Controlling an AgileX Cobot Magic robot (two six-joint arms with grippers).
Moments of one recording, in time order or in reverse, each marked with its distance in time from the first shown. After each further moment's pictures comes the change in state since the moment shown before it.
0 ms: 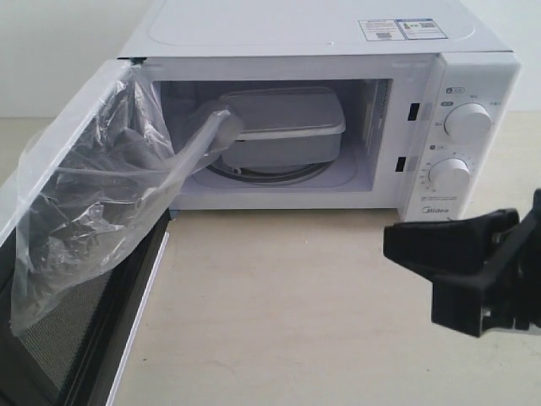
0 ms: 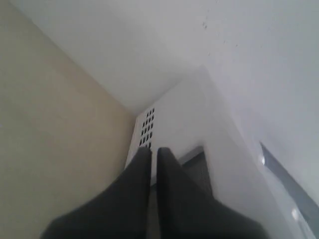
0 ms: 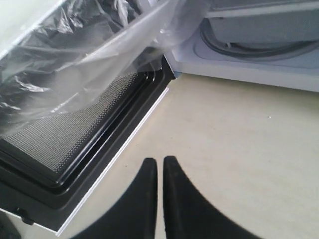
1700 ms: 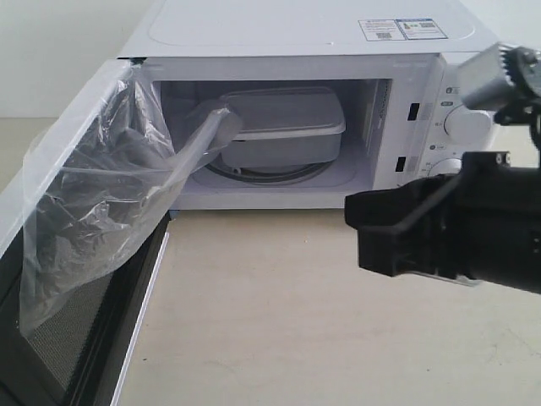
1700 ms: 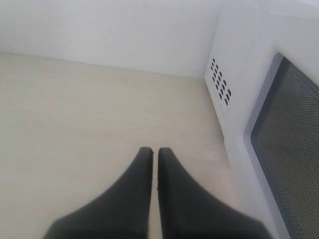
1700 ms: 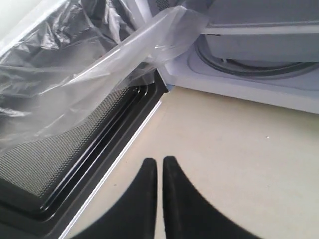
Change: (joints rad) left arm 0.000 -0.029 0.107 0.186 0.001 0.502; right arm 0.000 0.186 -0.078 0.056 -0.097 -0.092
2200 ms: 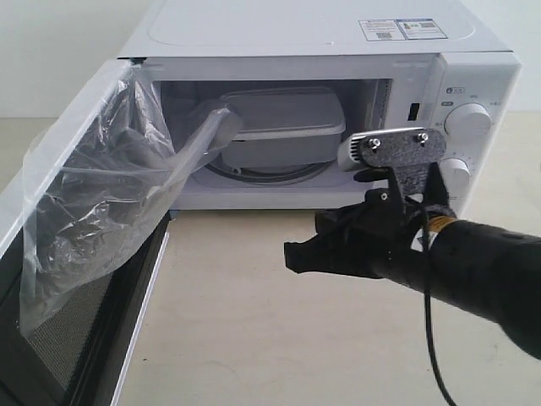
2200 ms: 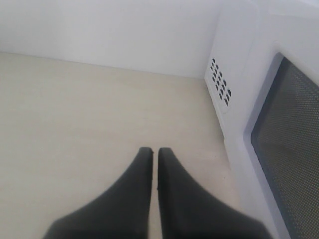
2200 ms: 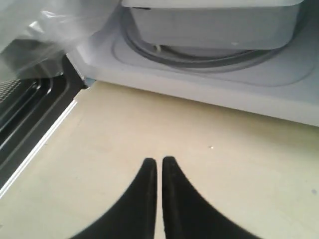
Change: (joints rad) left arm 0.000 0.000 0.000 0.000 0.000 0.000; right arm 0.000 0.519 -0.002 0.000 -0.475 -0.034
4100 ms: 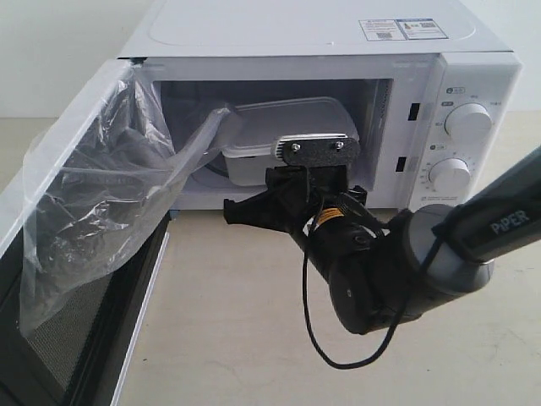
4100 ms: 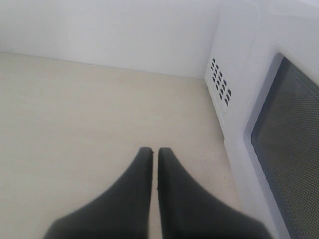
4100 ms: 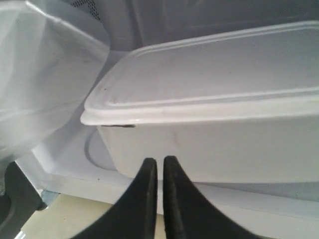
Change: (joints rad) left arm 0.000 0.000 0.000 0.000 0.000 0.000; right arm 0.024 0.572 -0.313 0.011 -0.562 0.103
